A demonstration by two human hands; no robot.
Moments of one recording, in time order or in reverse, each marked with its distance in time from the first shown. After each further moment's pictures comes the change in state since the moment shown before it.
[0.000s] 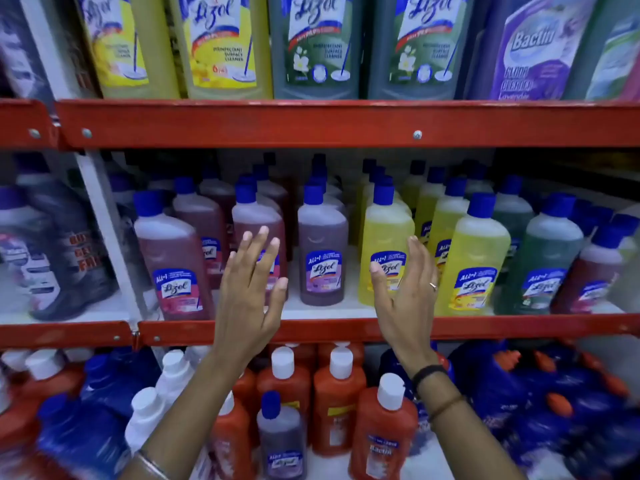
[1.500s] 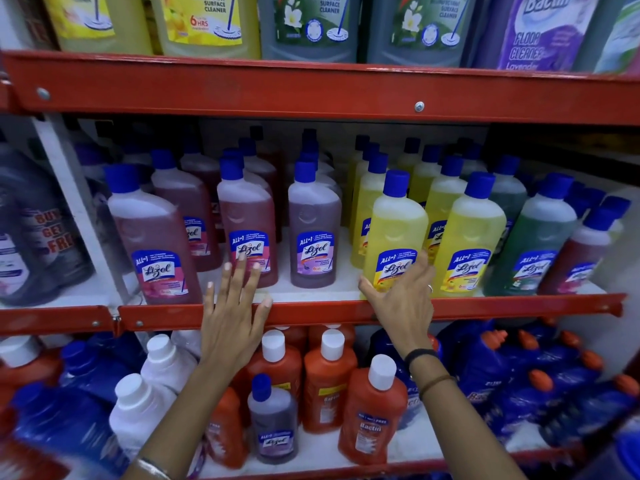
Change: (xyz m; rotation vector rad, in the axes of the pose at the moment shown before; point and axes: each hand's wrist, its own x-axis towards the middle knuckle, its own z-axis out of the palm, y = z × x) left_hand -0.059 -0.051 0.038 0.326 -0.362 -0.255; right_hand -0.010 0.037 0.017 -0.330 -0.122 0.313
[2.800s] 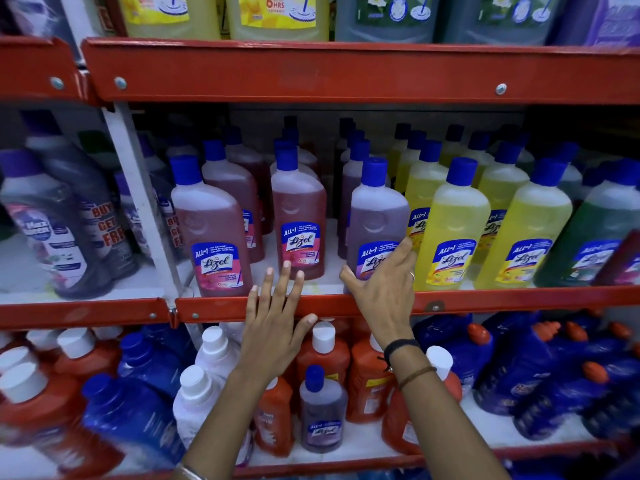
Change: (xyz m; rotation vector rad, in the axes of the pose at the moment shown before) left_hand -0.018 -0.033 -0.003 0.094 -0.097 0.112; right_hand -0.048 -0.098 0.037 0.042 -0.068 -0.020
